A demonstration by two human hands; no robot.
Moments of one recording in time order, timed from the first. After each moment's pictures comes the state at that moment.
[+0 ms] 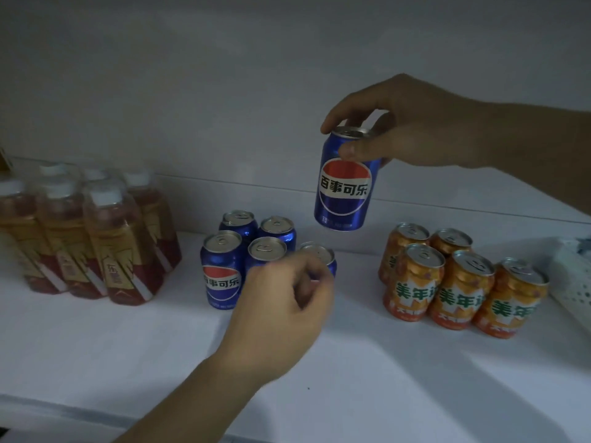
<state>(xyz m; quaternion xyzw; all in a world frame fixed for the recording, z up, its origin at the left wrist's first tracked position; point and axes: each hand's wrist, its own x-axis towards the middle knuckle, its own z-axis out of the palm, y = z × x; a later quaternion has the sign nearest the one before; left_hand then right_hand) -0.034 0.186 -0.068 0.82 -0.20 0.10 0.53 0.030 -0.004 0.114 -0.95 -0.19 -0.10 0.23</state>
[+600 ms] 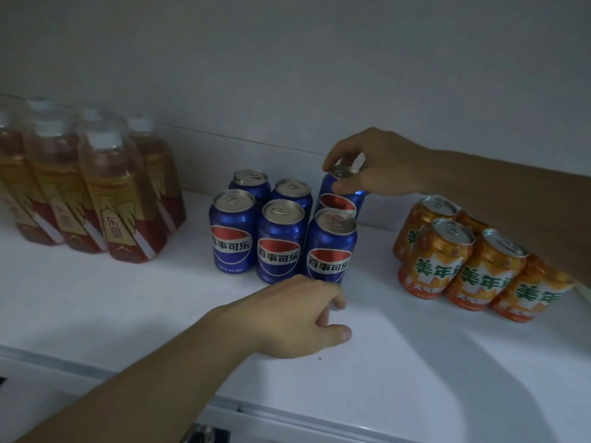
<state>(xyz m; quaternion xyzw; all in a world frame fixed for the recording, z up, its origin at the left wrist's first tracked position) -0.009 0.199 -0.100 0.90 -0.31 -0.19 0.25 0.102 0.010 0.011 -0.97 -0.19 0.00 0.15</state>
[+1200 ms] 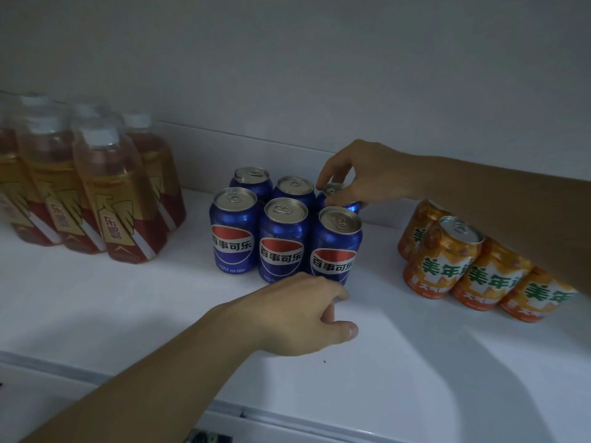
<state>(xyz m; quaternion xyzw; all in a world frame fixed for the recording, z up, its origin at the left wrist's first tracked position) -0.002 0.196 -0.102 0.89 -0.32 -0.19 0.27 0.110 0.020 -0.005 -0.97 -0.18 0.08 0.17</state>
